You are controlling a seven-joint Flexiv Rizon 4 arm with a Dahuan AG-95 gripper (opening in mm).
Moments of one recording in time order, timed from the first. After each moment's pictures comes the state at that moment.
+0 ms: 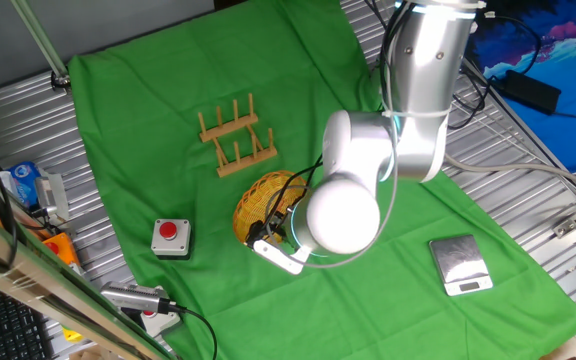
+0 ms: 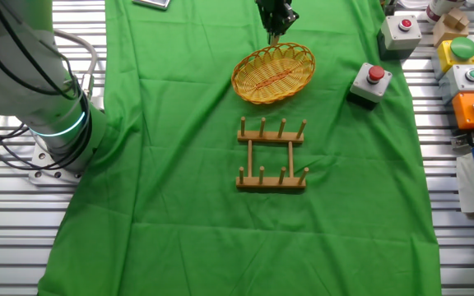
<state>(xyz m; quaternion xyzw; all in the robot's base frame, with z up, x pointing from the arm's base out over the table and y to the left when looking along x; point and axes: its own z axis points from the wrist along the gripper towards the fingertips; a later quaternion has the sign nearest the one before) 0.447 0.249 0.051 0.29 -0.94 0.15 0.05</state>
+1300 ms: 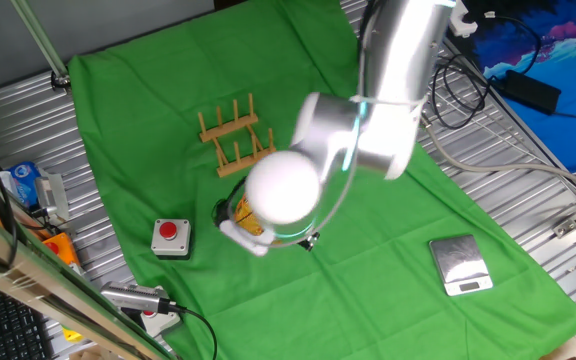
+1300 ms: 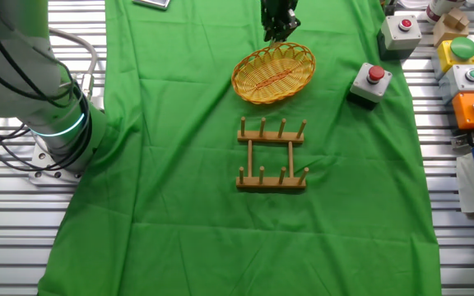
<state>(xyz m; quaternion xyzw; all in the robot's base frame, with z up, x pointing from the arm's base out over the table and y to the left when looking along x) 0.445 0.249 0.052 0.24 -0.96 0.06 0.11</state>
